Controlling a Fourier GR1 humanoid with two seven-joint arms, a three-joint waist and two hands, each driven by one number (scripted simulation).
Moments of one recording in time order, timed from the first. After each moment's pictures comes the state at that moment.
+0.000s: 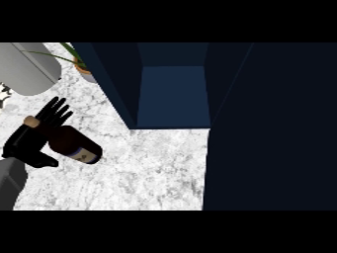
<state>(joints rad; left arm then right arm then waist) -0.43 0.40 0.26 -0.57 0.24 -0.74 -0.34 0.07 -0.04 0.08 -2.41 -0.14 0.16 0.43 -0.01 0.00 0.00</state>
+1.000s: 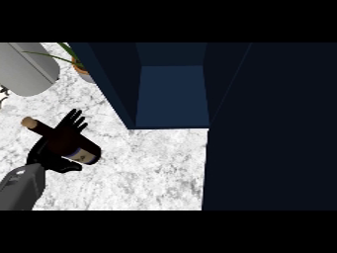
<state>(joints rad) -0.51 0.34 0.22 -0.28 0.11 -0.66 -0.52 0.08 -0.04 0.05 -2.40 -0.15 0.19 0.41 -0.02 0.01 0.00</state>
